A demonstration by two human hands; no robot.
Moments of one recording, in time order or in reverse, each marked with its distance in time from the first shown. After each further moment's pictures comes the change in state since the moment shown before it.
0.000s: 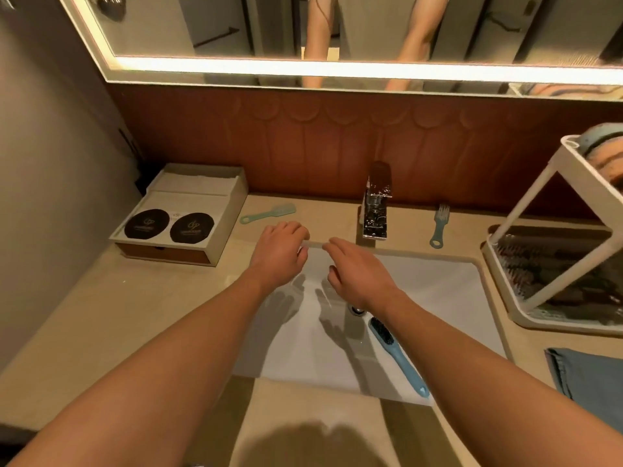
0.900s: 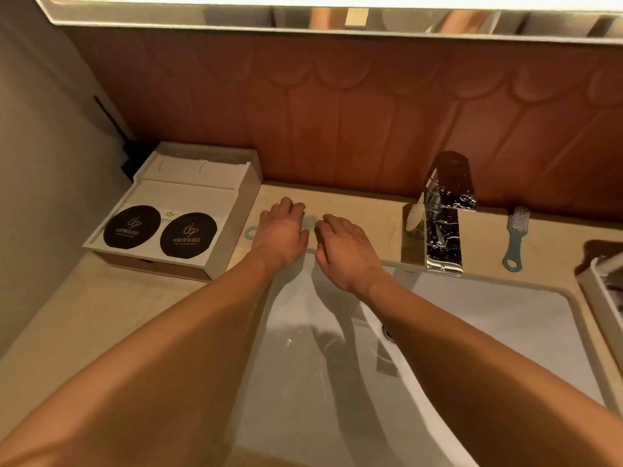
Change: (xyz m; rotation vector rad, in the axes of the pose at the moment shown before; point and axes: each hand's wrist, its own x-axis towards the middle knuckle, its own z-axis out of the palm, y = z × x) left_hand 0.076 -0.099 0.069 -0.017 -0.137 -0.232; right_hand 0.146 -0.002 0.078 0.018 -0.063 0.026
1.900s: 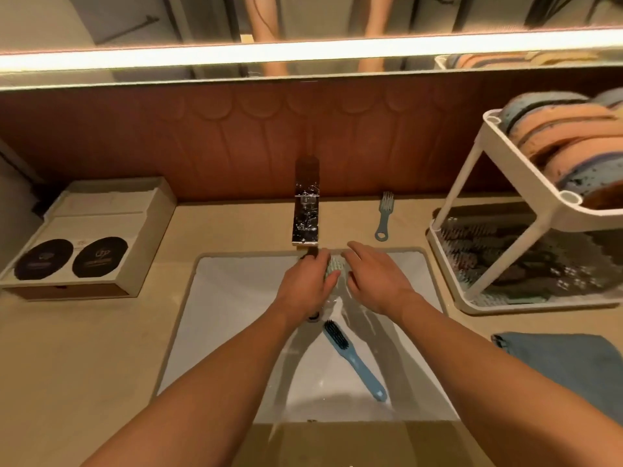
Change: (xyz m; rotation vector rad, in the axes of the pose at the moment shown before) left_hand -0.091 0.227 0.020 -0.272 -0.067 0.276; right_hand -0.192 0.145 -0.063 -0.131 0.003 0.150
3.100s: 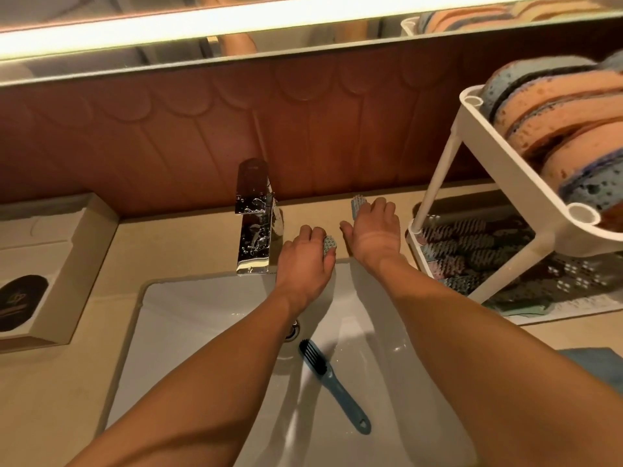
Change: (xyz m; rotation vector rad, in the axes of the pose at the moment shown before) left_hand 0.096 0.033 0.035 0.108 0.037 -0.062; right_hand 0.095 0.088 0.012 0.022 0.128 0.580
